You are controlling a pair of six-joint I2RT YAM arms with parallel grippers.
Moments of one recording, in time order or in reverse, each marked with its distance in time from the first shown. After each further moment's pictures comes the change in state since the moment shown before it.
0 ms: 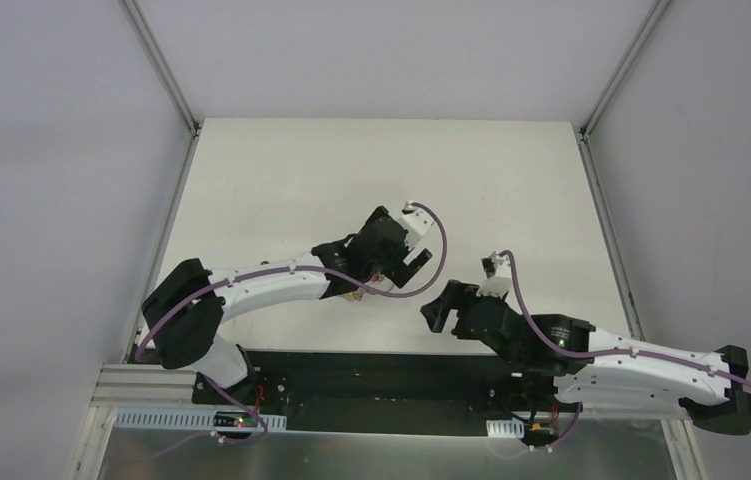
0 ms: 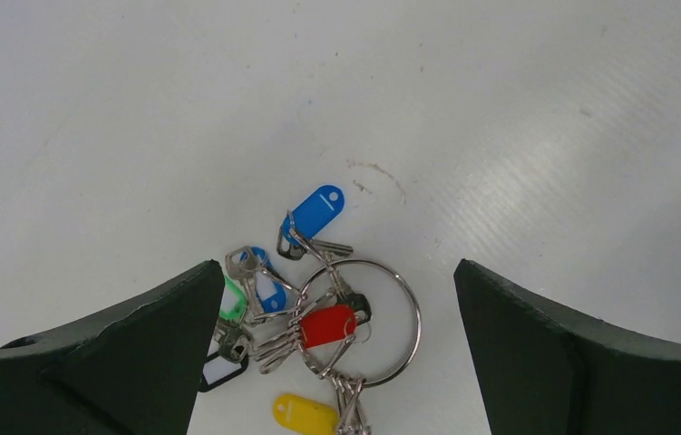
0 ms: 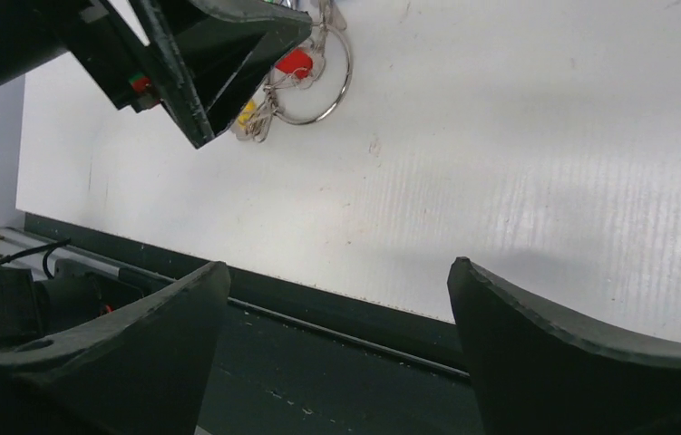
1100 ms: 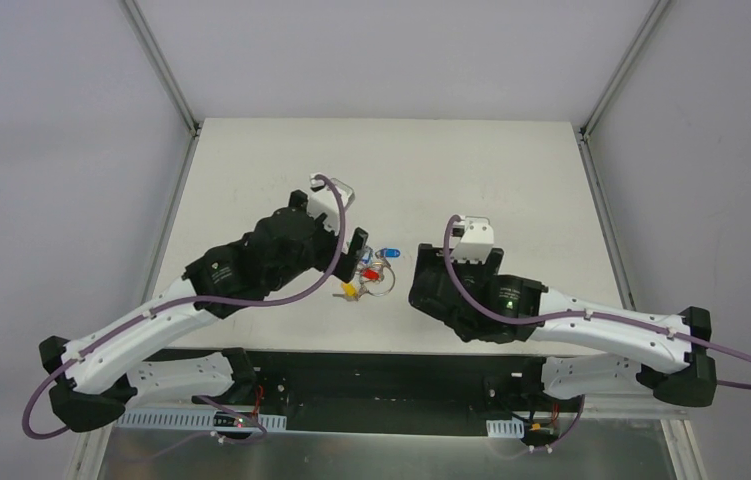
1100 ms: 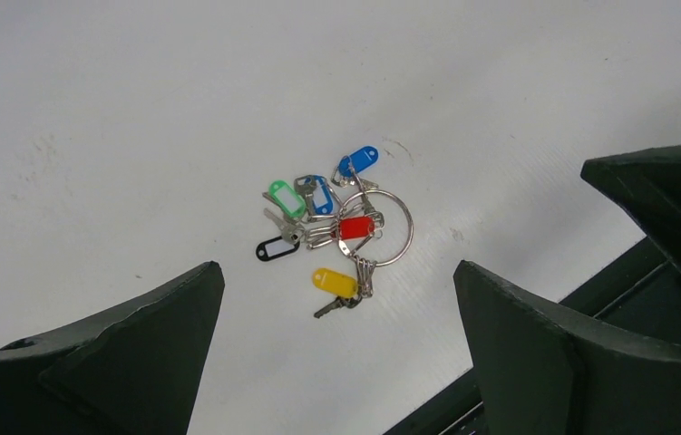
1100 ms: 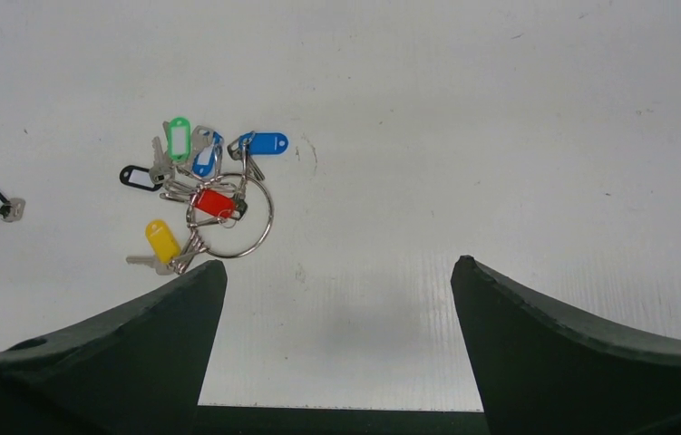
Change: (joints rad) left arm 0.000 -0.530 0.163 -0.531 -0.033 -0.186; right arm 0.000 0.470 0.503 -0.343 0.369 -0.060
